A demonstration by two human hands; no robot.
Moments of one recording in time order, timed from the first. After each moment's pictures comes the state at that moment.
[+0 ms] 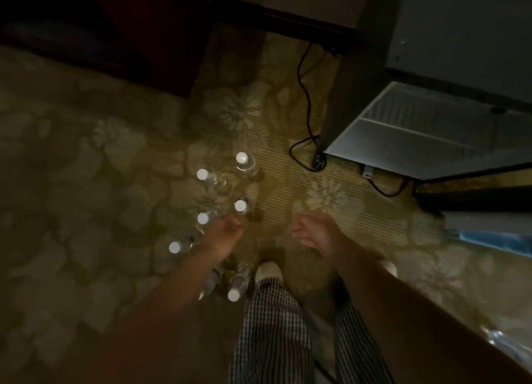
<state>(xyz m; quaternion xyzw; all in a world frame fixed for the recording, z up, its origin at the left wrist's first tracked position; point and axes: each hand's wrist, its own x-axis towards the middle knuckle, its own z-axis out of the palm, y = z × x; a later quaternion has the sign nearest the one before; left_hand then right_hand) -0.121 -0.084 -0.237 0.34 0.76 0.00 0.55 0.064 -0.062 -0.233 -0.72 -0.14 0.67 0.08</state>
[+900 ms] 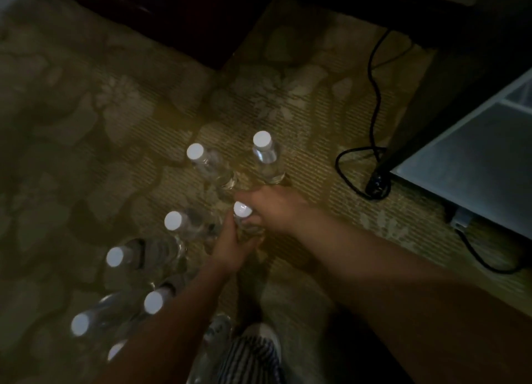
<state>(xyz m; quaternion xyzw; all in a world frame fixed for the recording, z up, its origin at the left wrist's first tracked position) -0.122 -0.108 -0.514 0.36 0.76 0.28 0.46 -0.027 0.010 -0.462 -0.26 -0.90 0.33 -0.11</state>
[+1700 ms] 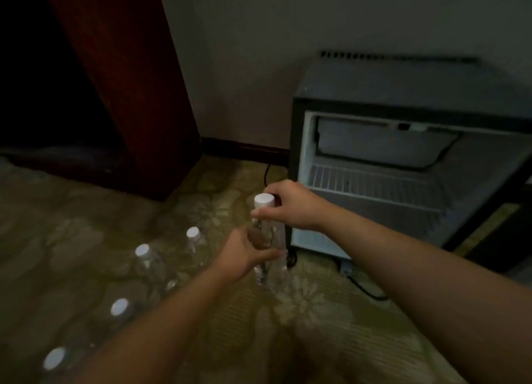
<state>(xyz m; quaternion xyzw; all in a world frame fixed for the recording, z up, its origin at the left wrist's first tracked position) 0.007 -0.047 -0.364 0.58 0.60 0.31 0.45 0.150 0.000 -0.279 -0.46 -0.81 0.34 0.15</state>
